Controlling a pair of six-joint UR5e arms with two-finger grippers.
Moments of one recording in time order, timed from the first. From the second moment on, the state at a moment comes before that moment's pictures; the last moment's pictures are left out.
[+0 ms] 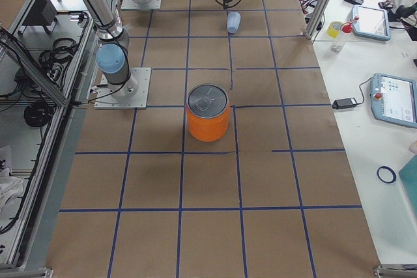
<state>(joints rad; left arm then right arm) -1.54 -1.84 -1.77 -1.14 1.31 -0.09 1.66 -1.64 1.61 -1.64 -1.55 -0.40</state>
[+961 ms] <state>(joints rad) -1.63 -2.04 -1.77 -0.89 1.16 -0.22 1.52 -1.68 1.61 -1.62 -1.51 -0.22</state>
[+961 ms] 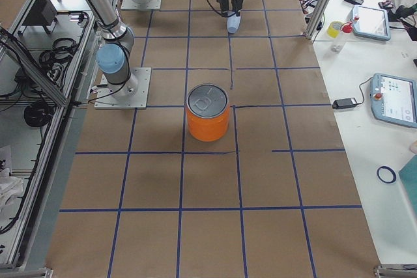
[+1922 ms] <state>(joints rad) -1.65 -2.06 -1.73 -0.89 1.11 -0.28 1.50 -1.69 1.61 -1.64 -1.52 -0.20</state>
